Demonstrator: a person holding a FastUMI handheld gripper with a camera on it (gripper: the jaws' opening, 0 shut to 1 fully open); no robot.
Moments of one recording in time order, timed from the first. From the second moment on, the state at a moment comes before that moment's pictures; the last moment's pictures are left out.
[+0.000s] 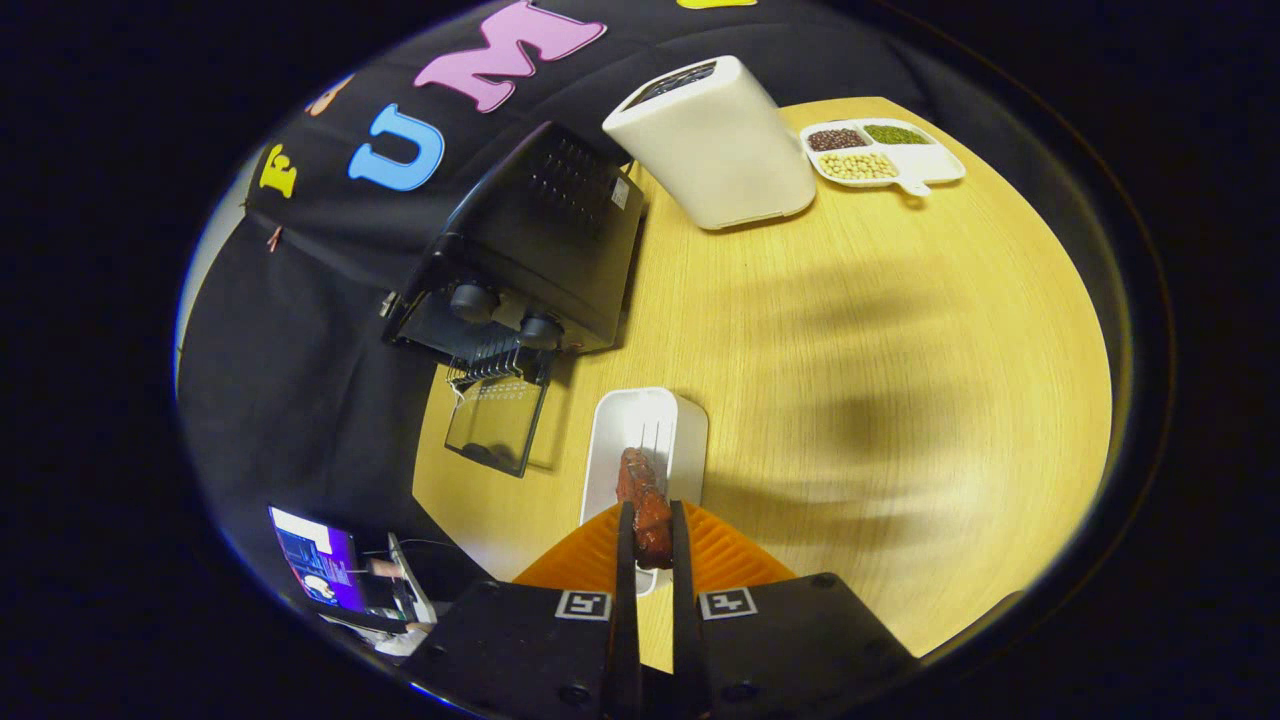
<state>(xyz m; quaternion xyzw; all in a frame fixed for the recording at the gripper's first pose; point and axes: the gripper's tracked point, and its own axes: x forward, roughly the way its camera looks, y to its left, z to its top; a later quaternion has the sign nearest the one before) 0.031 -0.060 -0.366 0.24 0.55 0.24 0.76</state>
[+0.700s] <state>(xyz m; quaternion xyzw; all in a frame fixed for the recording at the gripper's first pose) 0.009 0.033 -0.229 0.26 0.38 0.24 0.86</state>
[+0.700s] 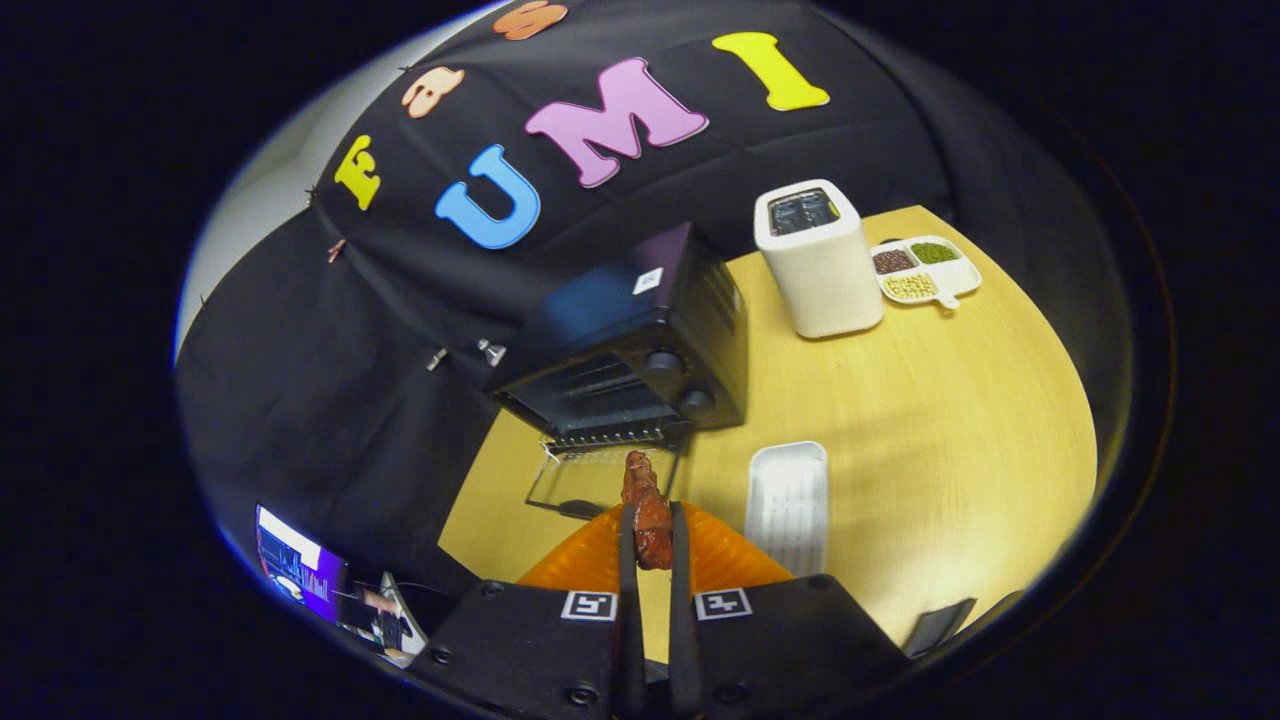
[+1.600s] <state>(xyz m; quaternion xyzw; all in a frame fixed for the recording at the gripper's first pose) 0.100 0.215 -0.255 0.29 0.30 0.19 0.89</state>
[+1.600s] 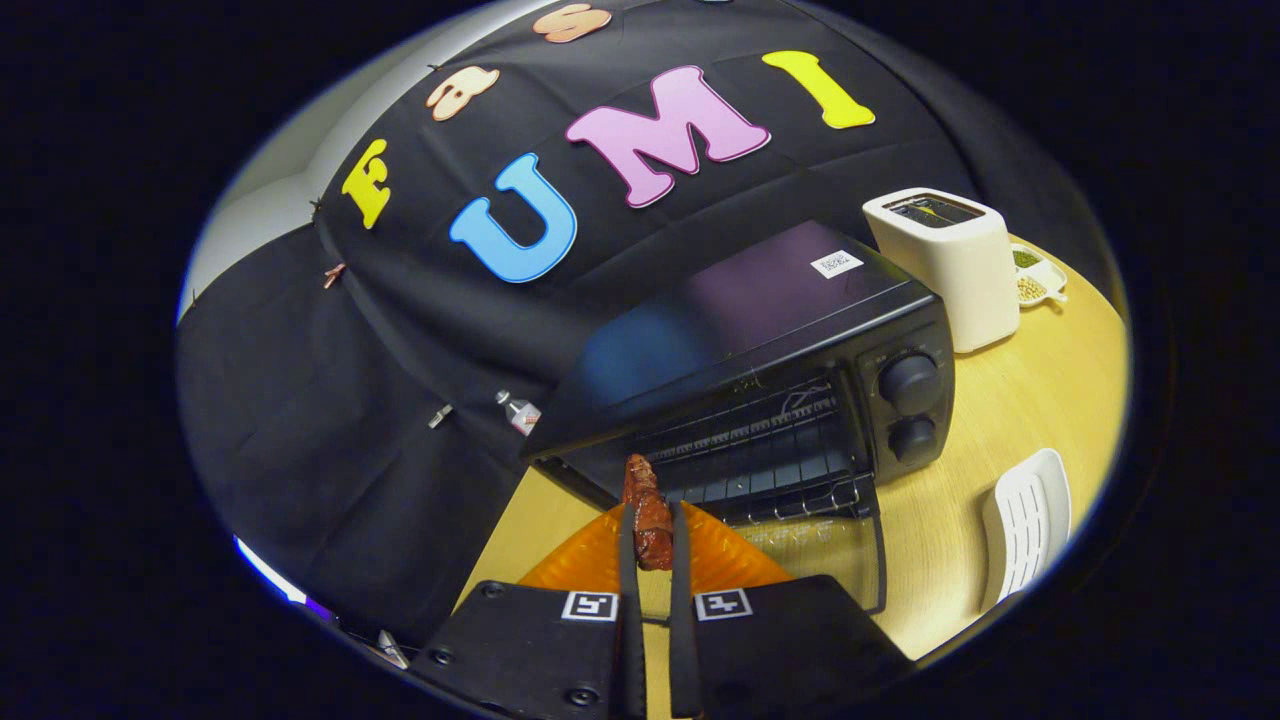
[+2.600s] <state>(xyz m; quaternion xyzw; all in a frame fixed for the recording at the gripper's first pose) 0.192 0.211 -0.320 0.26 0.25 0.12 0.92</state>
